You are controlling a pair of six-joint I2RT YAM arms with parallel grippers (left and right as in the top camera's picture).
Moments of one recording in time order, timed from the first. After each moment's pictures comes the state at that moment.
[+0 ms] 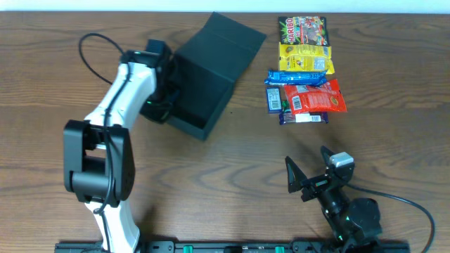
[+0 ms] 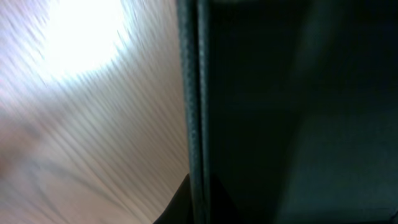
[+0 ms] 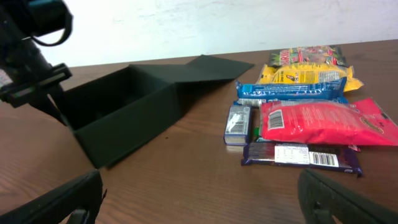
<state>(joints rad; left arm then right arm) -0.21 1.99 1.54 -1.13 0.07 -1.25 0.29 0.01 0.08 -0.24 -0.11 0.25</state>
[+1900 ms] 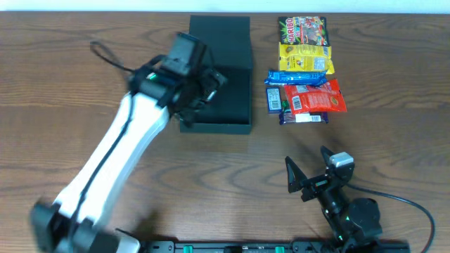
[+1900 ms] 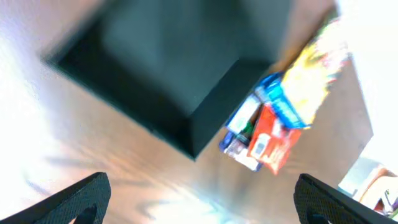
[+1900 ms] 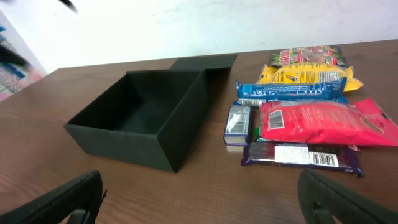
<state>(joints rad) -0.44 1.56 1.54 -0.99 0.11 -1.22 0.29 0.01 0.08 -0.24 -0.11 0.25</state>
